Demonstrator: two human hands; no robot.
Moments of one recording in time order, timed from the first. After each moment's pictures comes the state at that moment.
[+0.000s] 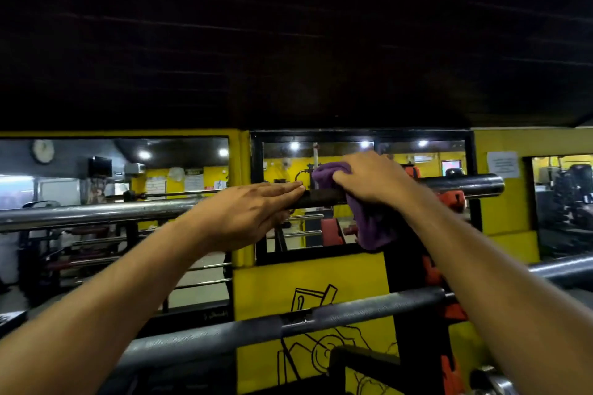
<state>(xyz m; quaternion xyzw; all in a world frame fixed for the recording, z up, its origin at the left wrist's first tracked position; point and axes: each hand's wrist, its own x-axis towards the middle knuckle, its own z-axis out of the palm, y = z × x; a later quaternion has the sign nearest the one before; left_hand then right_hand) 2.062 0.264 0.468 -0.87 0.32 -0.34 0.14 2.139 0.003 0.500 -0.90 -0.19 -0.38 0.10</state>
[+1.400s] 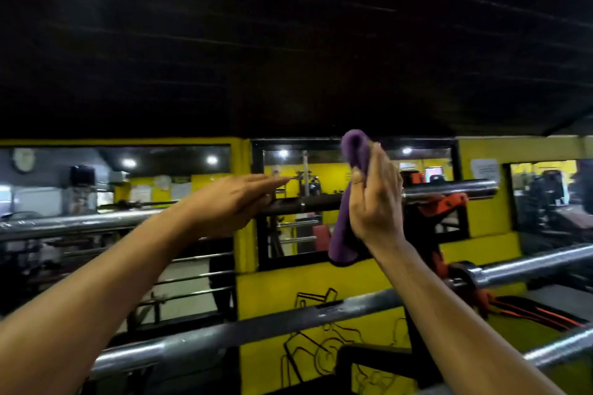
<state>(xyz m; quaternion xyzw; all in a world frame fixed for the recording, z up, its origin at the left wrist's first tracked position) 2.028 0.341 0.494 -0.85 0.35 -0.38 0.08 2.079 0.084 0.434 -0.63 -0.22 -0.64 0.37</state>
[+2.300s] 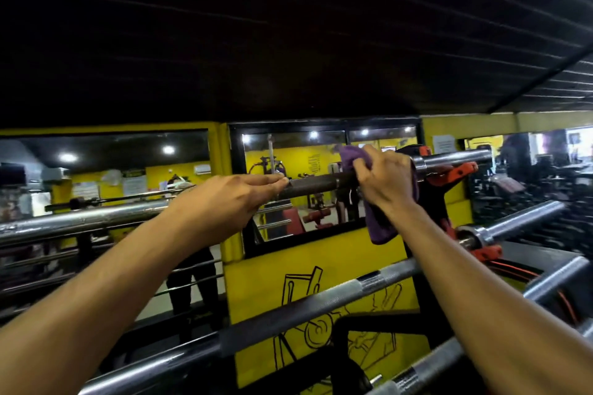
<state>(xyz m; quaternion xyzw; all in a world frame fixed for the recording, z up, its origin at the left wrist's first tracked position) 2.026 0.407 0.473 -0.85 0.33 -0.38 0.14 2.106 0.118 0.445 -0.78 -0.07 -0.58 0.22</state>
